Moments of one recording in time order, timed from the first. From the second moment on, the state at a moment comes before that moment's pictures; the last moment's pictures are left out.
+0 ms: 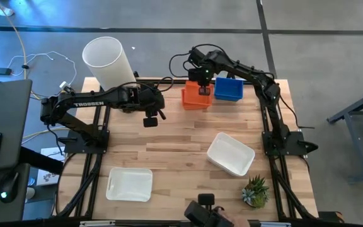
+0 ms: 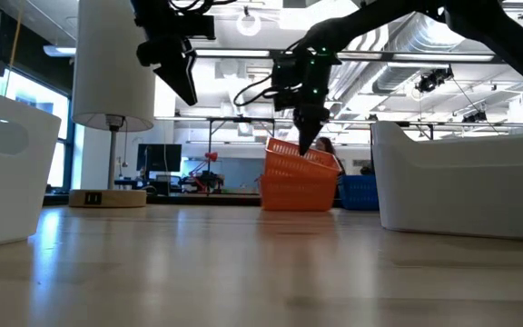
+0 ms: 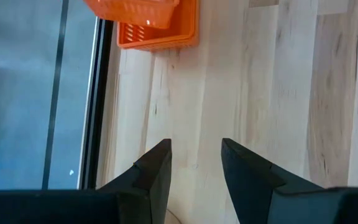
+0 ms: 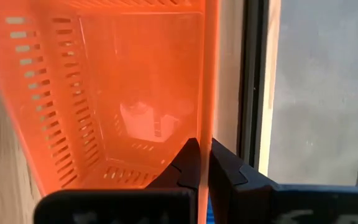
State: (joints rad) left arm 0.33 1.42 1.22 -0.88 -0.32 0.26; right arm -0.61 2.14 2.02 -1.17 0.02 -0.64
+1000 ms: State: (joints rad) left arm 0.33 1.42 1.22 -0.88 -0.32 0.26; right arm -0.58 2.14 2.01 -1.18 0.06 -0.79
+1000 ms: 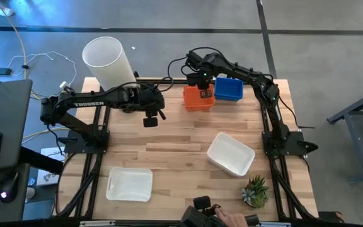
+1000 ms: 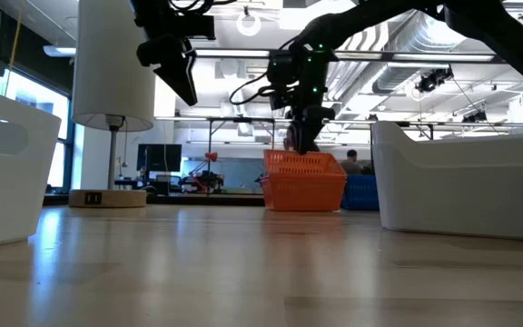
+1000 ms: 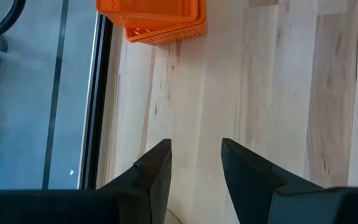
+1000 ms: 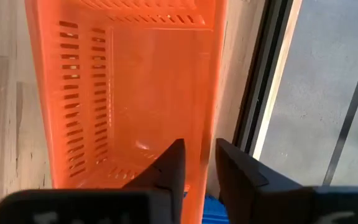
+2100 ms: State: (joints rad) left arm 0.33 1.42 1.22 -0.88 -0.32 0.26; right arm -0.58 2.19 2.01 -1.11 0.15 -0.77
